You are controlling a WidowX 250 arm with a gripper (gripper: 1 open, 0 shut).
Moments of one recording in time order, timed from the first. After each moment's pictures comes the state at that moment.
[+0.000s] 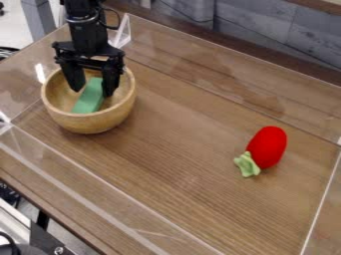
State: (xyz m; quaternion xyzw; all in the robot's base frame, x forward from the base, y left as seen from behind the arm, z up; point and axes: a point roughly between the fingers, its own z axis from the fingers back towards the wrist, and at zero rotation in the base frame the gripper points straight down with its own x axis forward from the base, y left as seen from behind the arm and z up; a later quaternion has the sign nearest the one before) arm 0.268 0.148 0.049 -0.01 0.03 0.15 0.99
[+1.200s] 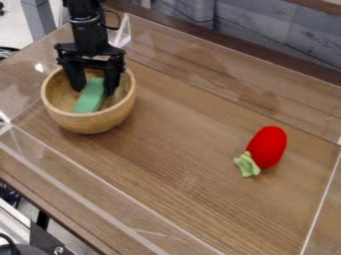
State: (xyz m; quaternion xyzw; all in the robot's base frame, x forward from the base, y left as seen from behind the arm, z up) arm 0.279 0.157 0.040 -0.02 0.04 0.17 0.98
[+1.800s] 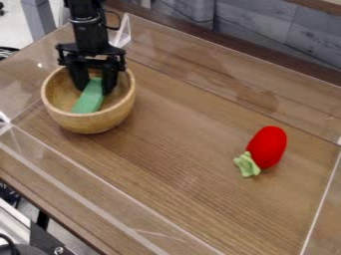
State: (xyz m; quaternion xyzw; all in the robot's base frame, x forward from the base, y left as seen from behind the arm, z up) arm 0.282 0.160 0.038 -0.02 0.05 0.17 0.98
